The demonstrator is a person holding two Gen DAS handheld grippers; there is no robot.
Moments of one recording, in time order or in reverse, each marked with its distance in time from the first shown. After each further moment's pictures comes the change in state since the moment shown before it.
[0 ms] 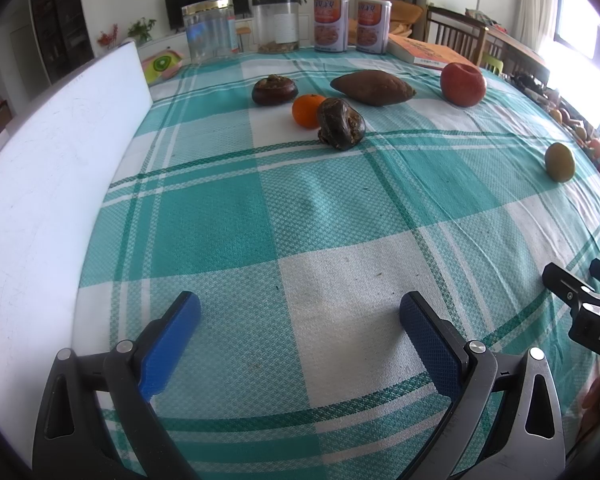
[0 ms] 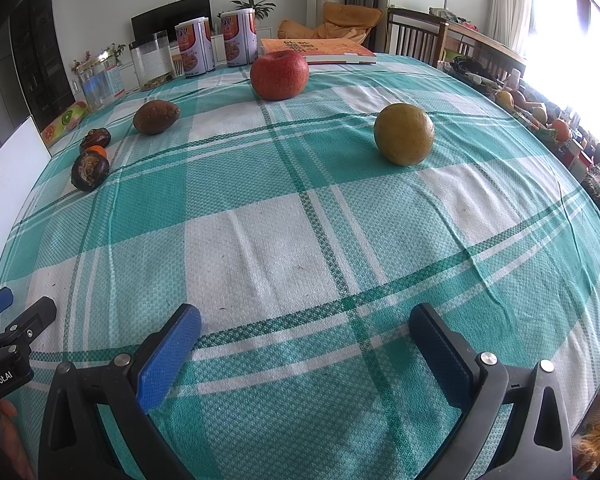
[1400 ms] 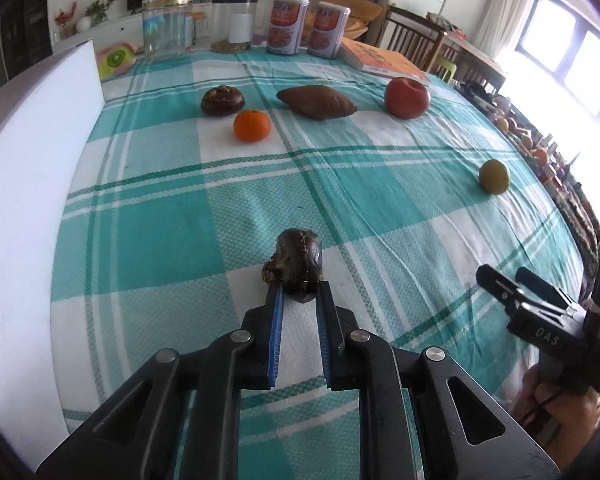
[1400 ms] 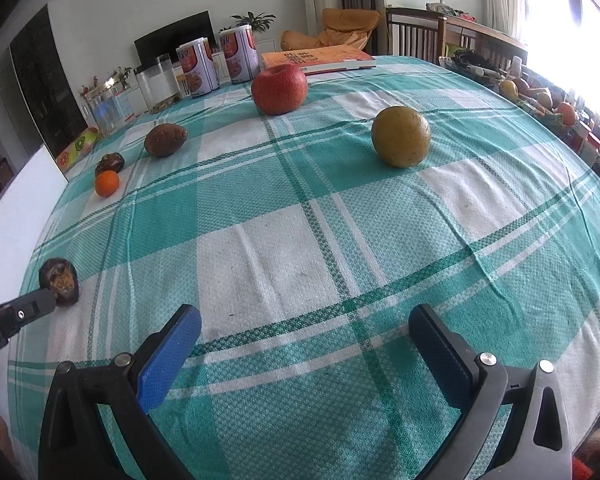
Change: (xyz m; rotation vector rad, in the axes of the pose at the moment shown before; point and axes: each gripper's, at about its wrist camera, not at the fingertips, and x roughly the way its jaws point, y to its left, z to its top) left arm -0.028 0.000 0.015 0.003 0.057 -0.245; right arm -0.009 -0.023 0.000 0.137 -0.050 0.149
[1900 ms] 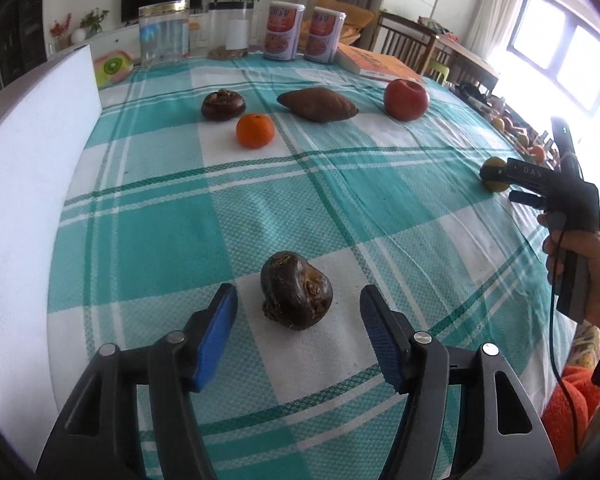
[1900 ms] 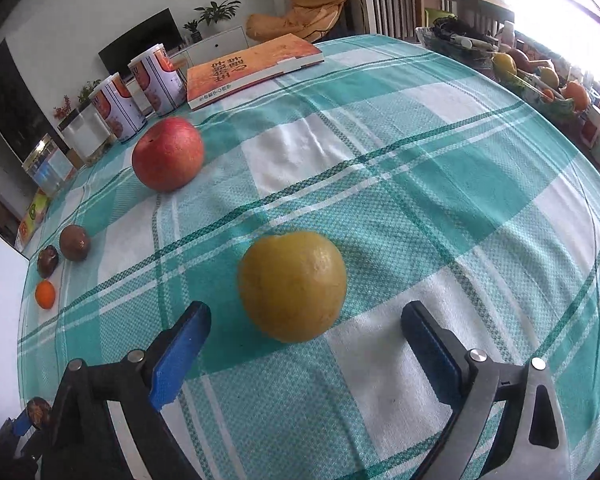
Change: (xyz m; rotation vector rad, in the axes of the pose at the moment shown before) left arm 0.015 0.010 0.004 0.012 -0.033 -0.013; right arm 0.069 -0.067 0.115 0.040 0.085 -0.053
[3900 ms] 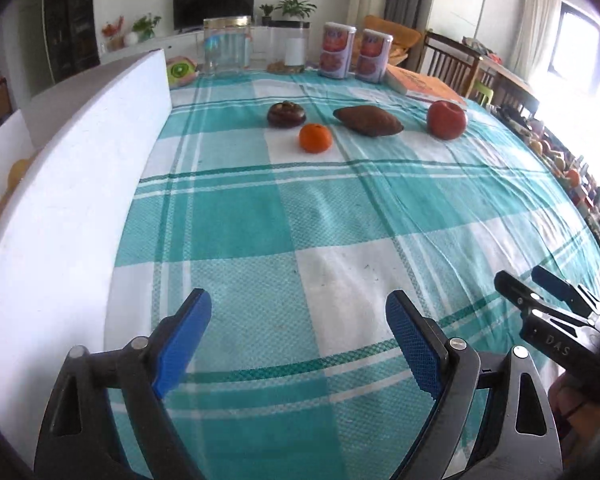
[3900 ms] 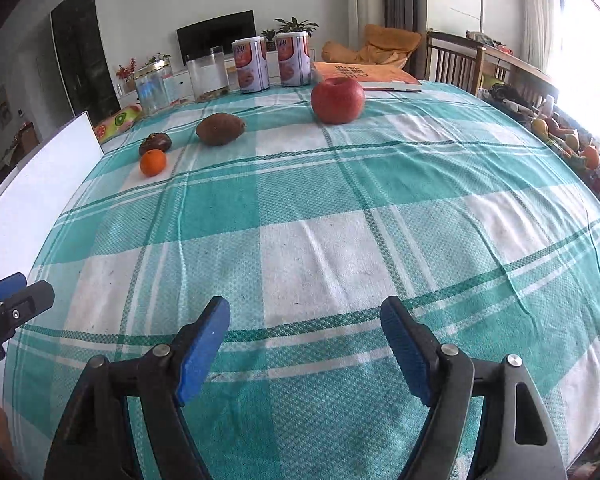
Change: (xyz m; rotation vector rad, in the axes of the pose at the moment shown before) left arm -0.031 0.012 -0.024 -0.088 -0.077 0.187; right arm -0.072 0.098 -0.137 -0.240 -0.115 0.054
